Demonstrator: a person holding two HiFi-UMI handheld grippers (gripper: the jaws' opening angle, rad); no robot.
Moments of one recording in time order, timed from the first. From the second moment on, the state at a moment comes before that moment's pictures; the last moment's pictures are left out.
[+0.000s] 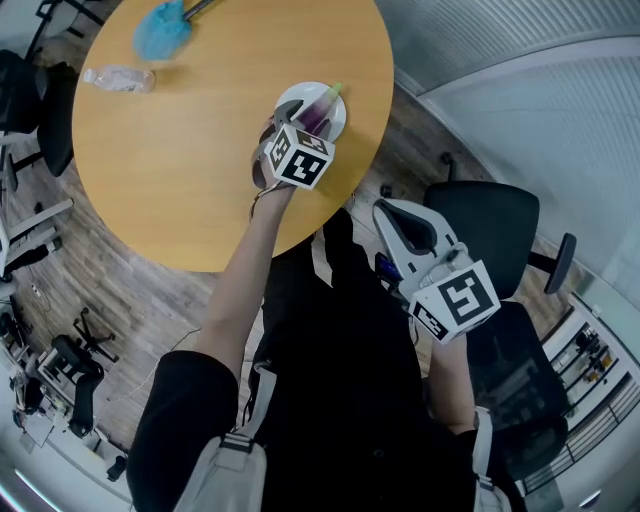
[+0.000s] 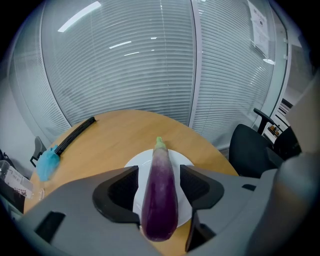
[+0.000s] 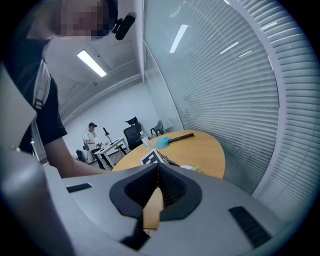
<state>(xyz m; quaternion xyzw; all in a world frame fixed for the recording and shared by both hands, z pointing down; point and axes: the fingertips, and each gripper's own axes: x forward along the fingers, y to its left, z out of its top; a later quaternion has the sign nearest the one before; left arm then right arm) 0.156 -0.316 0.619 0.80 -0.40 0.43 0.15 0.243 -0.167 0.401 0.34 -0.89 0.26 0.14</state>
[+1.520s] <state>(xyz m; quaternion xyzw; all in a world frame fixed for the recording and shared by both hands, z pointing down) 0.131 -0.171 0.469 0.83 -0.44 0.30 0.16 0.238 -0.145 0.379 0.32 -0.91 0.21 0.15</state>
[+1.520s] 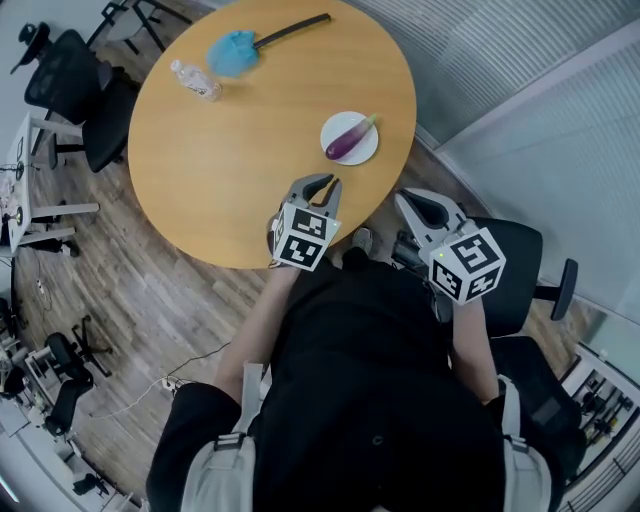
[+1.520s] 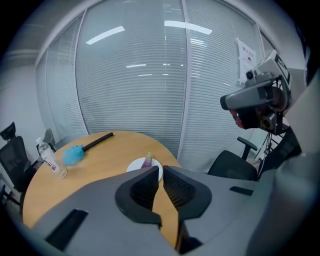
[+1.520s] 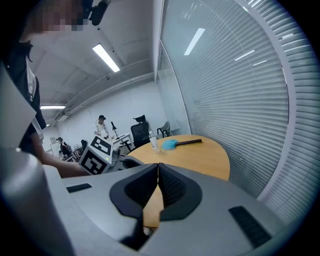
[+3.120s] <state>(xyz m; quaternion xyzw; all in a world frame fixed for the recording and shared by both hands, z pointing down) 0.144 -0.123 0.294 0.90 -0.40 0.00 0.15 0.262 -0.124 0.303 0.29 -0.94 0.19 0.05</state>
